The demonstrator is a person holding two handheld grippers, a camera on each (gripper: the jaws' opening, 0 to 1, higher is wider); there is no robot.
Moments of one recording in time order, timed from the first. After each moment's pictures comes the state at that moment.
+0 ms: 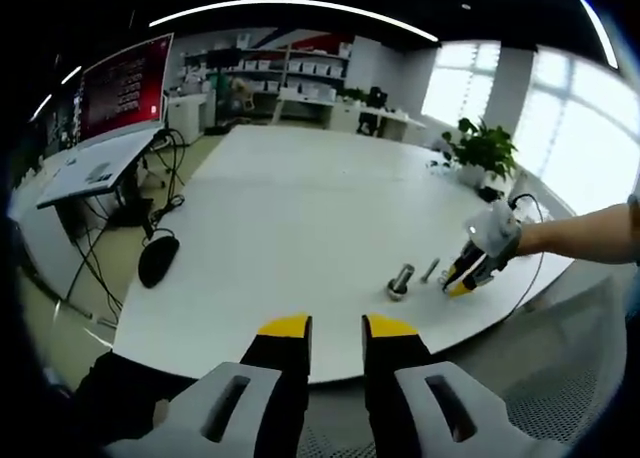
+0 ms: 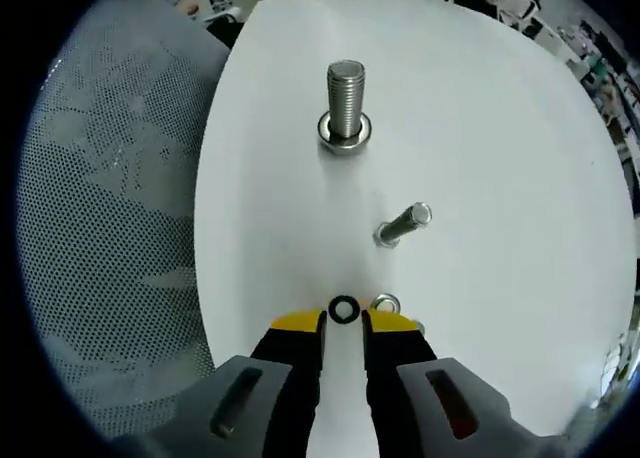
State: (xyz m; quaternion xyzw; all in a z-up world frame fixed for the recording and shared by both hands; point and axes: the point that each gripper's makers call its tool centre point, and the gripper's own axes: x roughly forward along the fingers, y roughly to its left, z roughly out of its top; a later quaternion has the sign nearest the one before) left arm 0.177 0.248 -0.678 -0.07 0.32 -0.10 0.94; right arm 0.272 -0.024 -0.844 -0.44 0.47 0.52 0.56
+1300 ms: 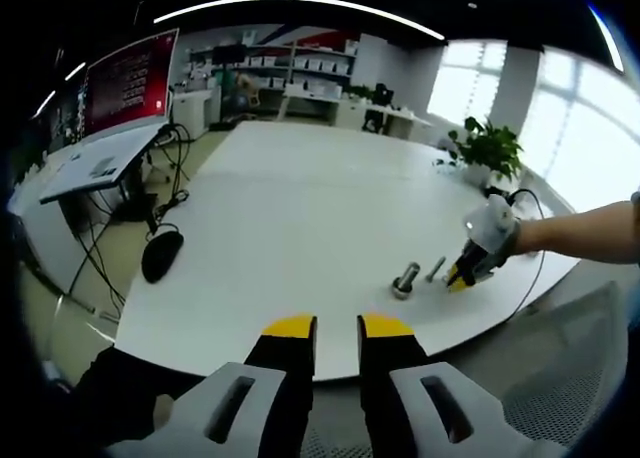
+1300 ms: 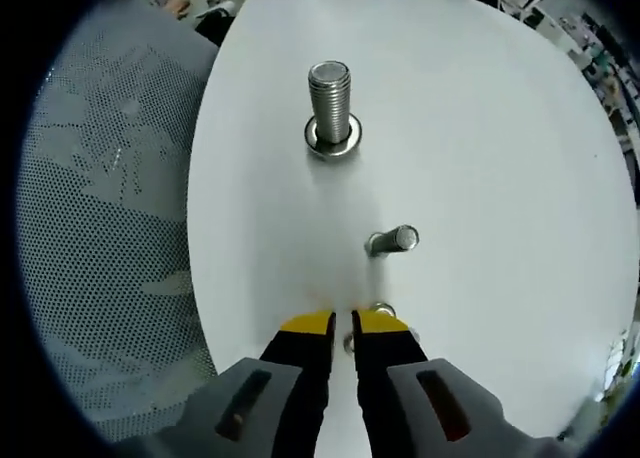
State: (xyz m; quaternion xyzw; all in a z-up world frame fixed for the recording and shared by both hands) left arm 0.178 0.252 -0.682 -0.07 0.33 -0.09 0.94; right arm 0.272 -0.020 -0.843 -0.39 0.50 0.52 0.57
